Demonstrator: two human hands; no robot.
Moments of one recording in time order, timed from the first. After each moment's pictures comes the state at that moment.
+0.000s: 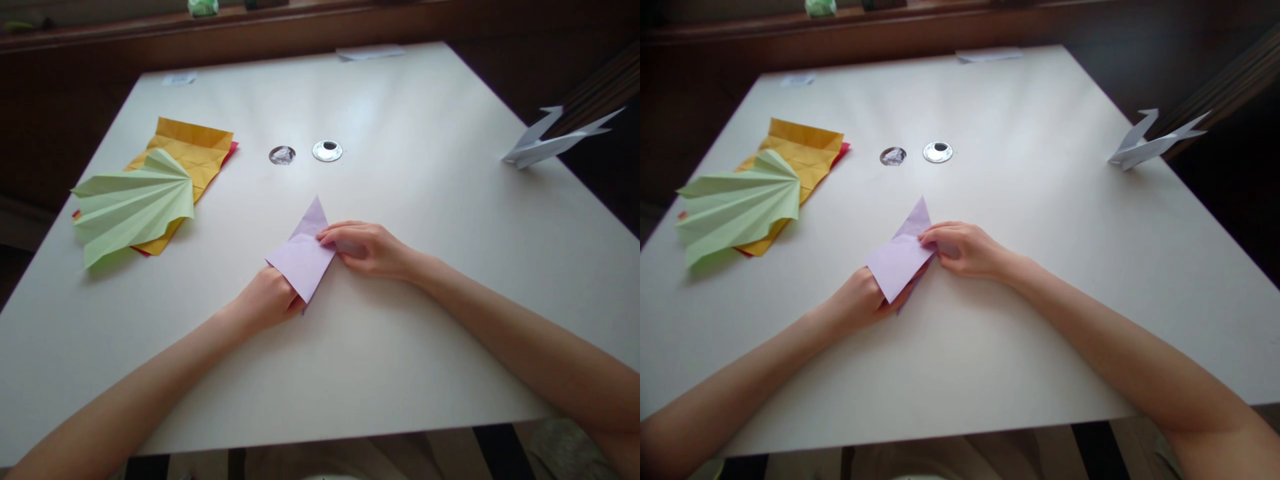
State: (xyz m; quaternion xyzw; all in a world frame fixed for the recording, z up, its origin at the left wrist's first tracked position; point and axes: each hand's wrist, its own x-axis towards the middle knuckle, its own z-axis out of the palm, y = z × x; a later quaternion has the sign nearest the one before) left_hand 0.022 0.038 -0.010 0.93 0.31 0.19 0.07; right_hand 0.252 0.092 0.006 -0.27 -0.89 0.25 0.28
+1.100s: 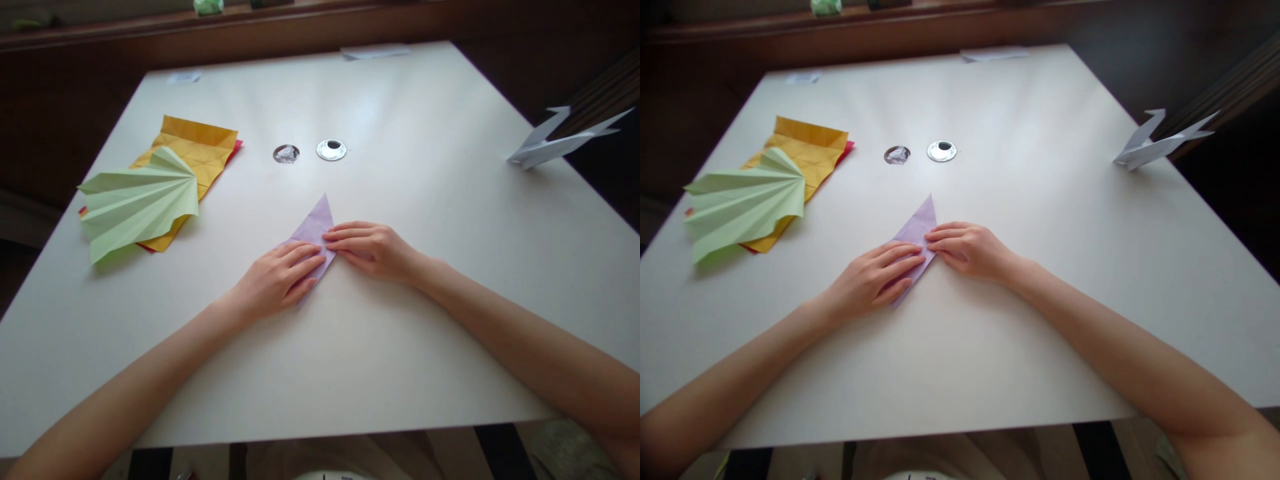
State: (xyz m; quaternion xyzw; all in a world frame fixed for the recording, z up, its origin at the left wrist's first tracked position) left_hand 0.022 0.049 0.012 0.93 0.31 0.16 0.10; right_hand 0.254 0.089 0.004 -0.26 -0.90 0.18 0.29
